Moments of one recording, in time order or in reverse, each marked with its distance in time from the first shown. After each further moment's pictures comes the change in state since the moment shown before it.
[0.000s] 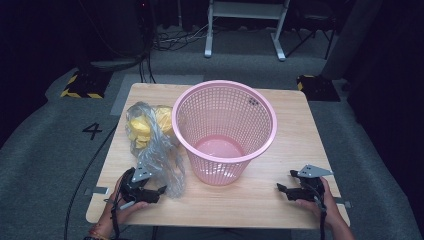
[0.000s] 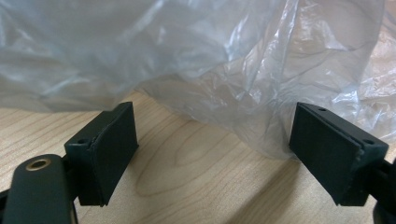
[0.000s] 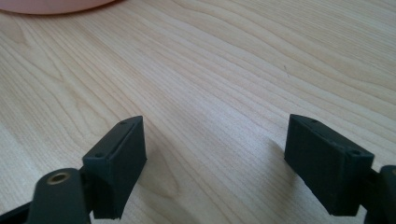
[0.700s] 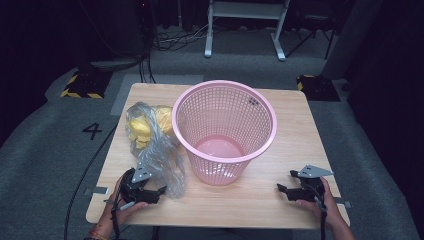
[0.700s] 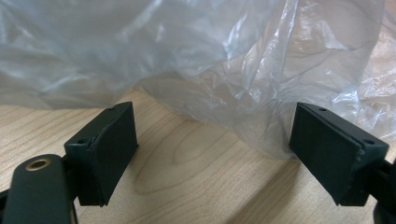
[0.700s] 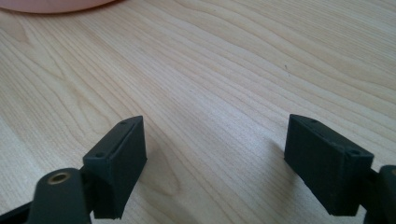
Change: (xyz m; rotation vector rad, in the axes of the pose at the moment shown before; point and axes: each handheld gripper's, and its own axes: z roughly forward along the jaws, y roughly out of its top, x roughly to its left) left arm -0.001 -0.001 -0.001 -0.001 0.002 -0.001; right arm 0.000 -0.001 -0.001 0.000 0.005 -0.006
